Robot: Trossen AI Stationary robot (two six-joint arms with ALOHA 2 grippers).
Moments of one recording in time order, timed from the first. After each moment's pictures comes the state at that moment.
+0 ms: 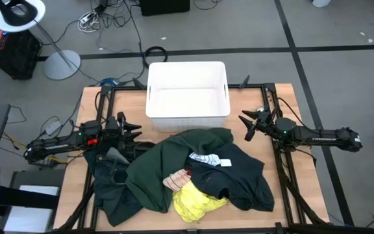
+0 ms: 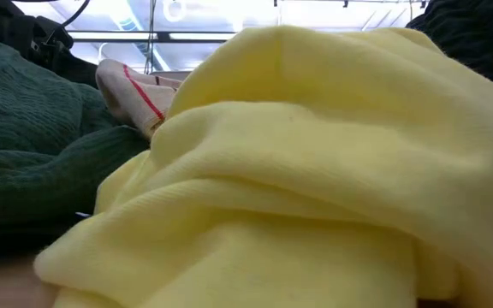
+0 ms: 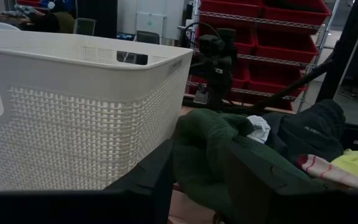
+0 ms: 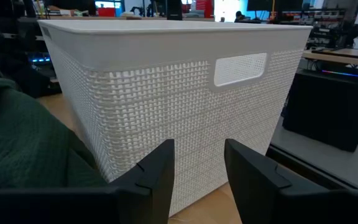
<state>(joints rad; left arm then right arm) 0.15 0.00 0.02 0.01 -0.01 -0.14 -0.11 0.16 0.02 0.08 0.53 0.02</state>
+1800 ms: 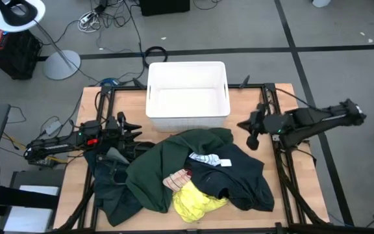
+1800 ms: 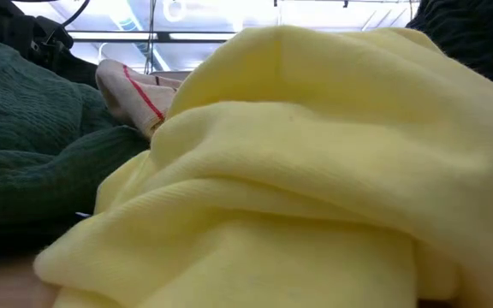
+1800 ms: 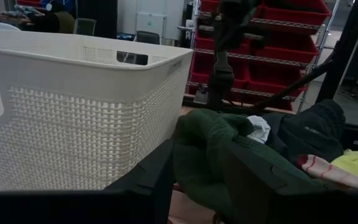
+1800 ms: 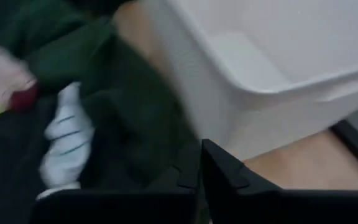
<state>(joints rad) 0.15 0.00 0.02 0.01 -0.01 -0.14 0.24 0.78 0.83 -0.73 0.50 0.32</state>
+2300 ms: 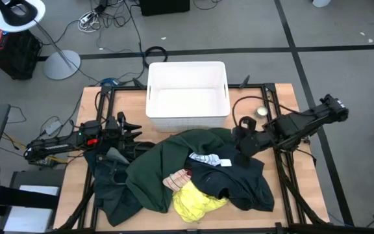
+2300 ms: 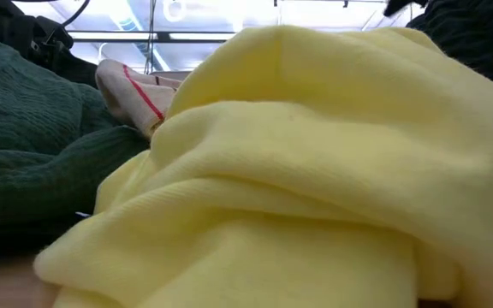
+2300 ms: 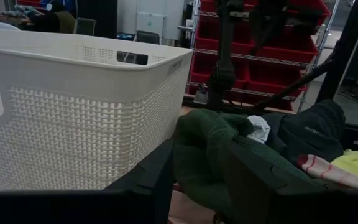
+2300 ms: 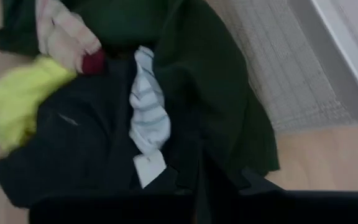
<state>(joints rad) 0.15 0.00 0.02 0.01 -0.01 -0.14 0.41 1.29 1.38 -1.13 0.42 0.59</state>
